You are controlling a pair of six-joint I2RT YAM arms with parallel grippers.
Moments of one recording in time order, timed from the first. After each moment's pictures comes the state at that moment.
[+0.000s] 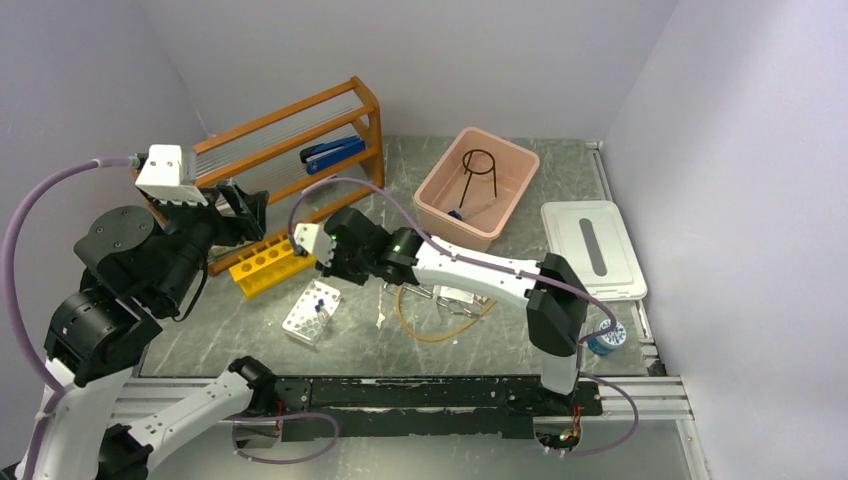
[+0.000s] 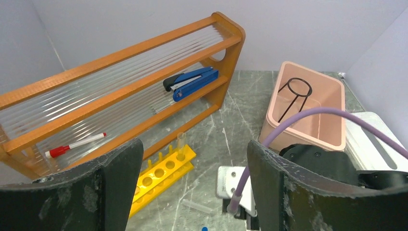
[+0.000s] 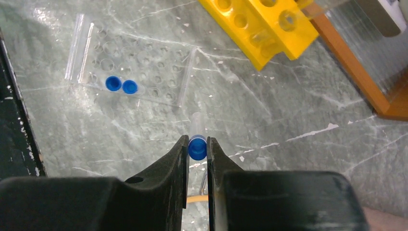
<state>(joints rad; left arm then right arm) -0.61 0.77 1.50 -0.81 -0.45 -0.20 1.11 1.85 1.57 -0.46 -0.03 -0.35</state>
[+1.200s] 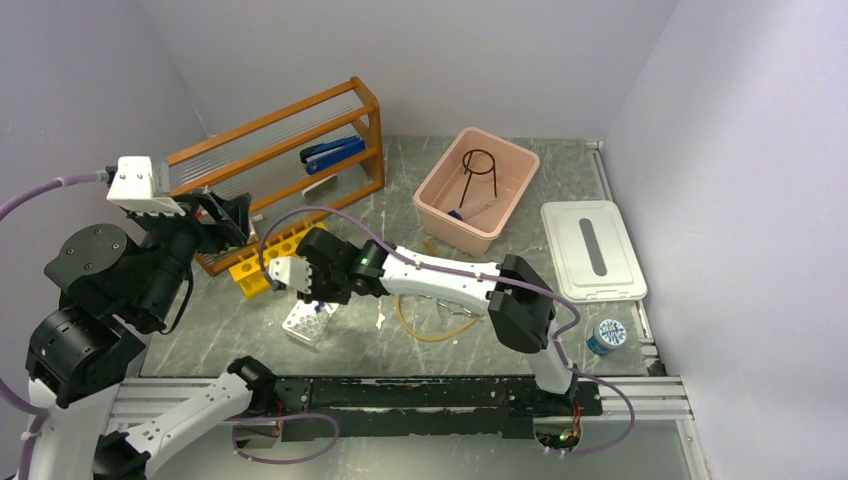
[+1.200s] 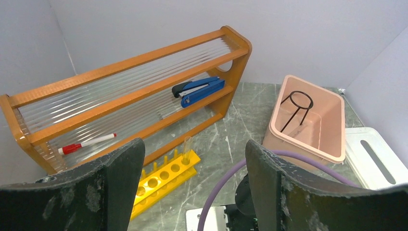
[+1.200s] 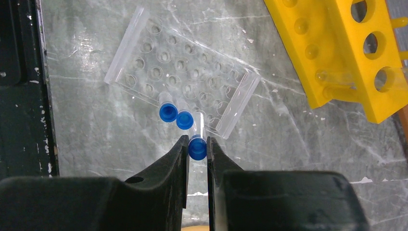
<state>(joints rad) -0.61 0.72 1.51 -0.82 -0.49 -0.20 1.19 2.04 1.73 -0.56 -0.12 -0.47</state>
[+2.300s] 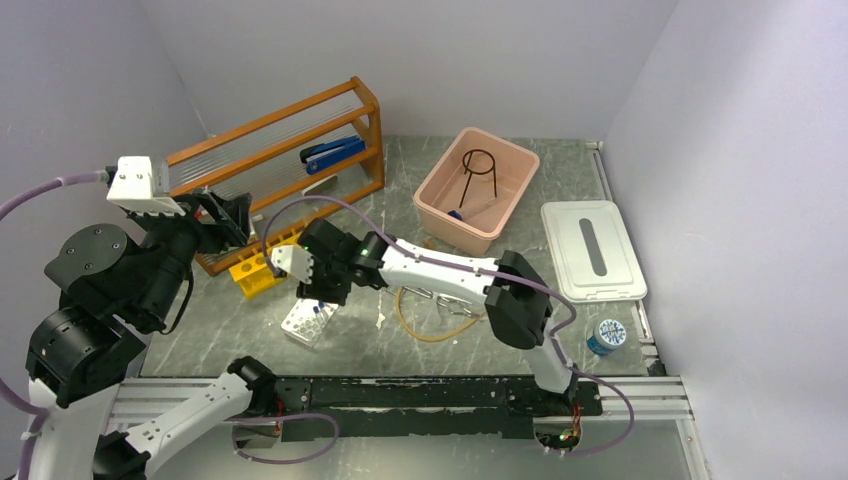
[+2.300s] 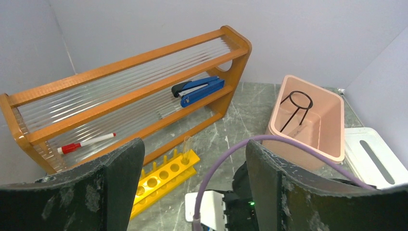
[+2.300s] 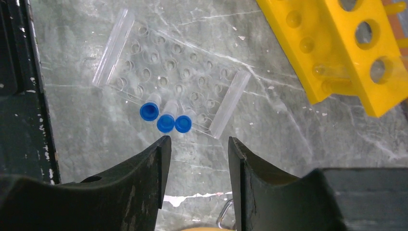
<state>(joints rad) -0.61 0.72 1.51 -0.82 -0.49 -0.21 1.16 2.09 1.79 -0.60 -0.14 -0.43</state>
